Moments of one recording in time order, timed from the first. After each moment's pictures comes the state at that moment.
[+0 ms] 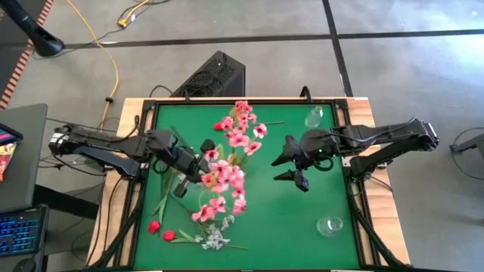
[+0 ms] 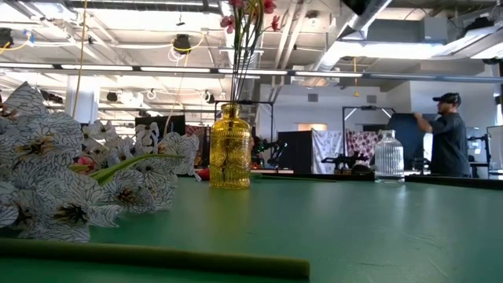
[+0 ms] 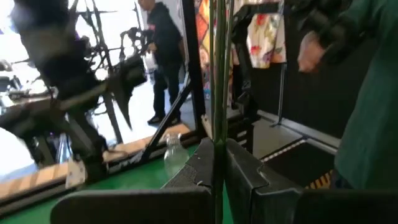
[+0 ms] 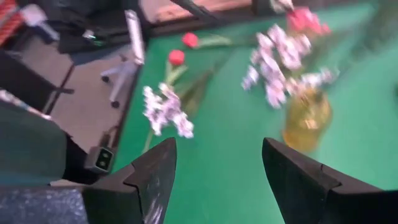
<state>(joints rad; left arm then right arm) -0.10 1.10 0.85 0.23 0.39 0.11 0.15 1.20 1.20 -0.55 -0.09 0.24</state>
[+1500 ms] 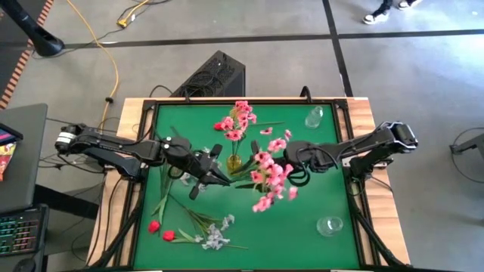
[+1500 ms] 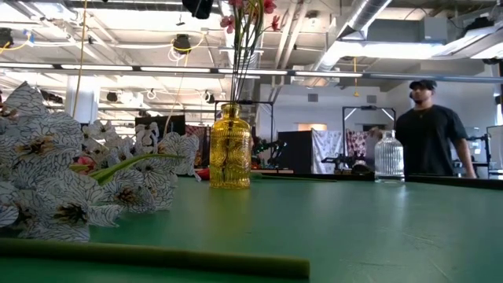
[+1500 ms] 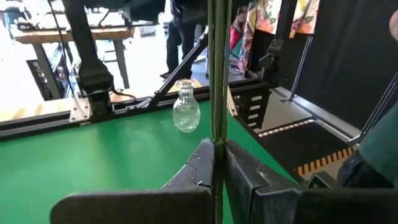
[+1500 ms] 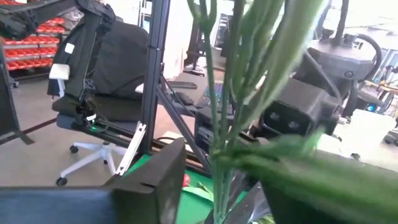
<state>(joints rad) -0.10 1.21 0.83 0.20 0.30 0.04 0.21 1.49 1.20 0.30 -0.05 -0.19</state>
